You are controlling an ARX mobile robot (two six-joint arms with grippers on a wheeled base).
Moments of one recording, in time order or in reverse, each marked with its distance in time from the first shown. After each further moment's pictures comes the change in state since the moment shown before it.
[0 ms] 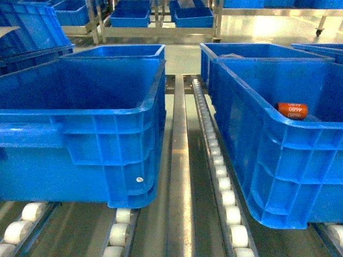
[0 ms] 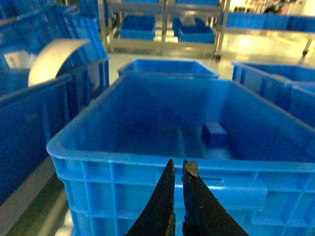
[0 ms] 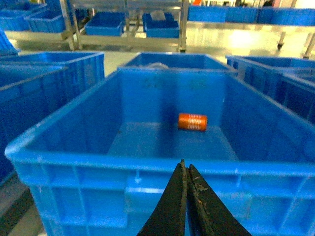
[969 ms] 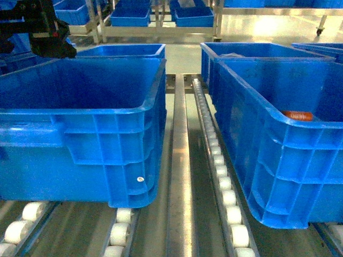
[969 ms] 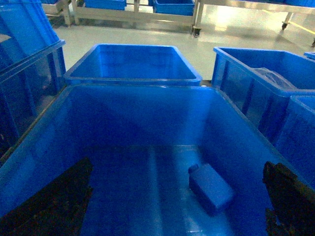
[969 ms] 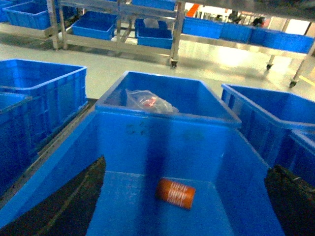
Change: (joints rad) left arm -0.074 0.629 0.704 -0.199 0.052 -0.027; right arm 0.040 0.596 0.609 0.009 0.074 -0.114
